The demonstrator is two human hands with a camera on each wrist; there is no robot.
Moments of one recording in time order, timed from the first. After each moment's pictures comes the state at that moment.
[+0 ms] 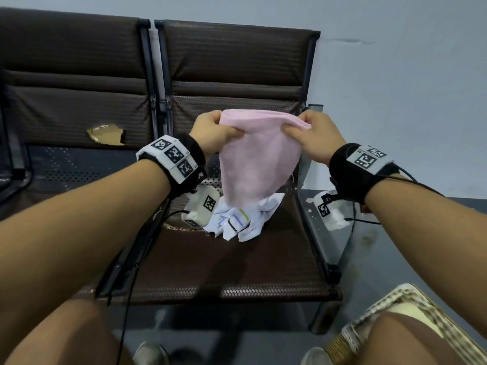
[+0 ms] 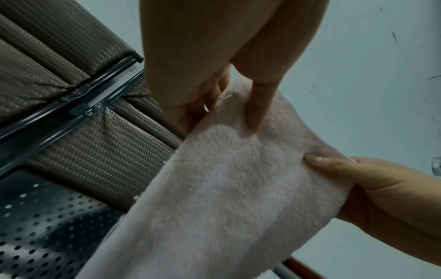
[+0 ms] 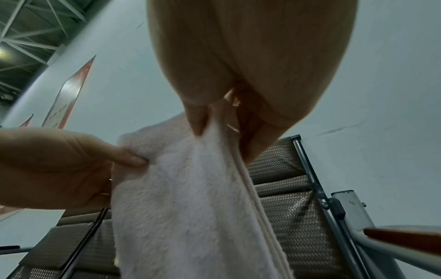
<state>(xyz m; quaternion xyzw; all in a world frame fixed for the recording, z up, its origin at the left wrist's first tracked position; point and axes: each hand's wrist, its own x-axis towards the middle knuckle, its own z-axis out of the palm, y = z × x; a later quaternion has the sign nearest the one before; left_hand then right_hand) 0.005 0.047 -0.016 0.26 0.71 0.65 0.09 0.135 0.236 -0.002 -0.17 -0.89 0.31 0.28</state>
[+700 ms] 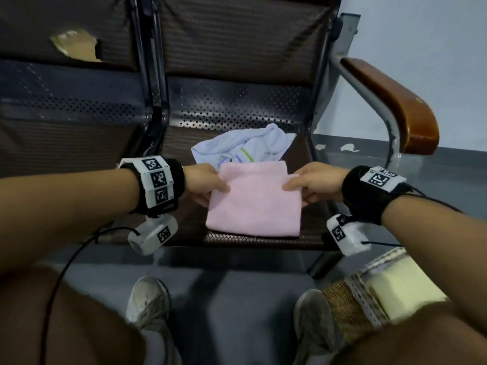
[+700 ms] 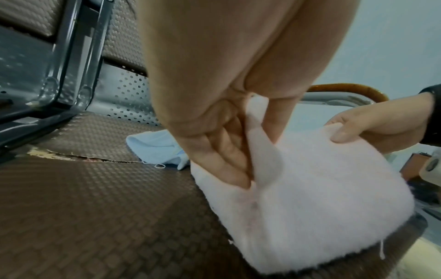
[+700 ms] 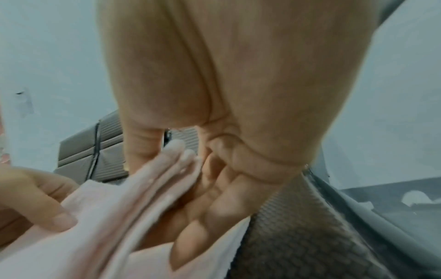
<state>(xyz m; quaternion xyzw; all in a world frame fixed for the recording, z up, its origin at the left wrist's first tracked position) 0.032 -0.002 -0.222 0.17 0.81 0.36 0.43 0.177 0.228 -0.189 -0.26 -0.78 0.54 -0.21</state>
